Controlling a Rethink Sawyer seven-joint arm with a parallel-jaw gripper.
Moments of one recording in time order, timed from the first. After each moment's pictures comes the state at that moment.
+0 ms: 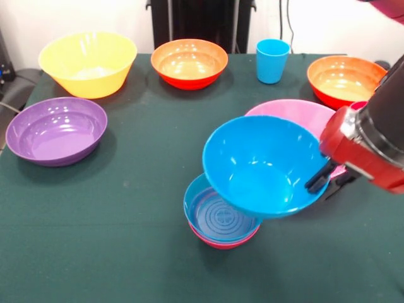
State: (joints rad) arm 0.08 0.24 -1.31 0.34 0.99 1.32 1.99
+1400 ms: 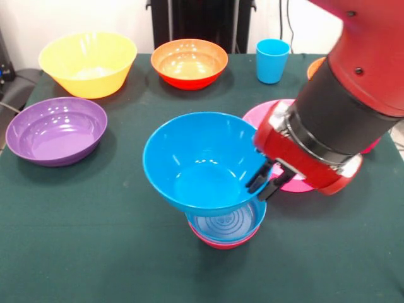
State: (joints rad) arm 0.02 0.21 -1.26 0.38 0.94 1.25 1.99
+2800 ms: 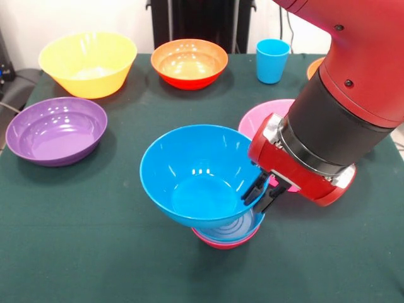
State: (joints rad) arm 0.02 0.22 -1.24 0.38 0.94 1.20 1.99
